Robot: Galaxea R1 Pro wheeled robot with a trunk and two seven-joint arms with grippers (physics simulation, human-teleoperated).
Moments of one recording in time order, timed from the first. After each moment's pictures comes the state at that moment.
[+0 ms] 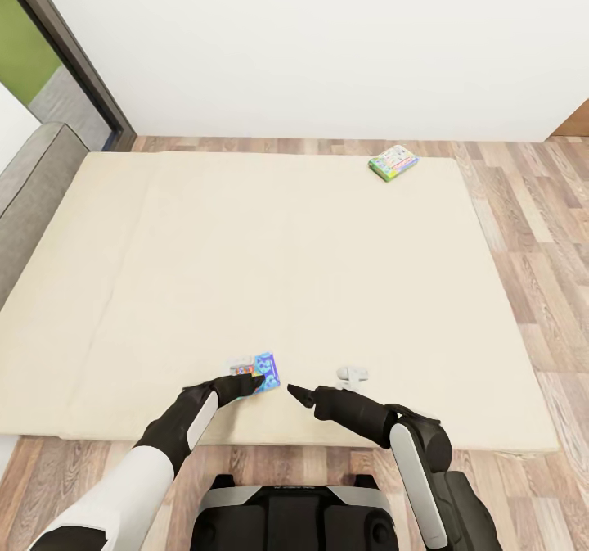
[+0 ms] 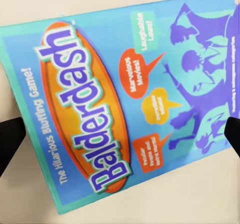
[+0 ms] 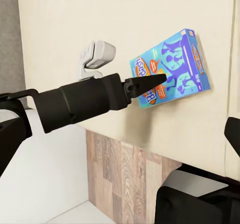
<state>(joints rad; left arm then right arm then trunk) -0.73 -0.07 -0.06 -0.58 0.22 0.35 -0.13 -0.28 0.14 0.09 -1.59 -0.35 0.86 0.37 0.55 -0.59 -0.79</state>
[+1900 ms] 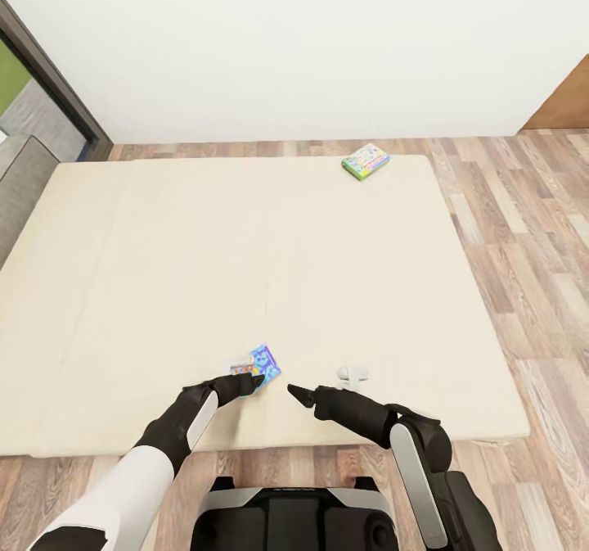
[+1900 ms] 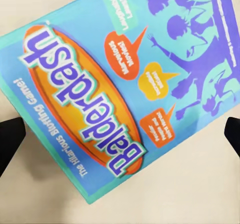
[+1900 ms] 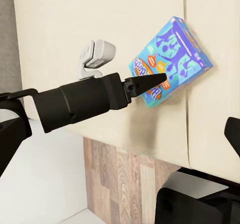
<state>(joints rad) -0.73 -0.07 -0.06 -0.58 0.22 0.35 -0.13 -0.28 0.14 0.09 -1.59 -0.35 0.86 0.37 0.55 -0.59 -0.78</state>
